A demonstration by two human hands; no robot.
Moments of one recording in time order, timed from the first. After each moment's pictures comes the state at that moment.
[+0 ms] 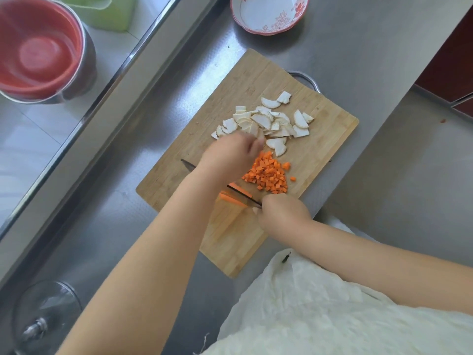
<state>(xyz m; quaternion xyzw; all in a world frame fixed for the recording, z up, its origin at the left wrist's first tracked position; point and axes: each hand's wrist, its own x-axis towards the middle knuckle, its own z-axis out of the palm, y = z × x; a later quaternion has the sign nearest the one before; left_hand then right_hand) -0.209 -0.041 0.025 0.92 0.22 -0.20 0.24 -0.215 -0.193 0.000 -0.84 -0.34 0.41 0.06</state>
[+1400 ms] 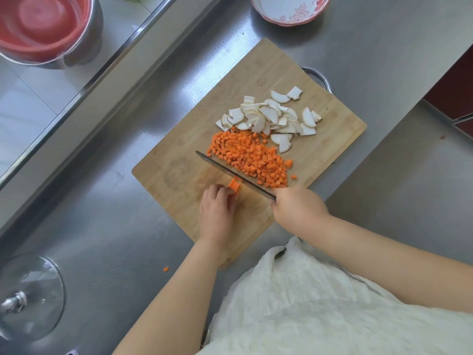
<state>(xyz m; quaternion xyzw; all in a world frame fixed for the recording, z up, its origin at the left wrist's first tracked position) -0.344 -0.101 -0.096 0.89 0.39 0.07 0.23 -0.193 -0.211 -0.008 -0.85 -0.39 0.37 0.00</state>
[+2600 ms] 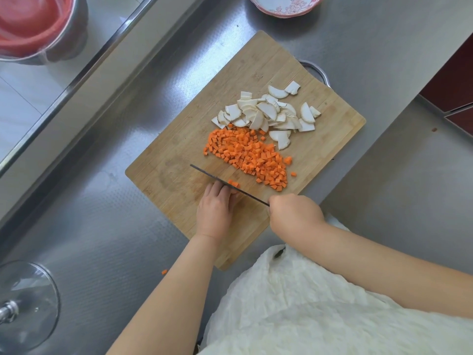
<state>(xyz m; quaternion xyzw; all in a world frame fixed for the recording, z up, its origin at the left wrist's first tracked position) -0.341 -0.088 -0.101 0.93 0.30 0.09 0.21 -0.213 -0.205 -0.005 -0.84 -0.39 0.37 -0.10</state>
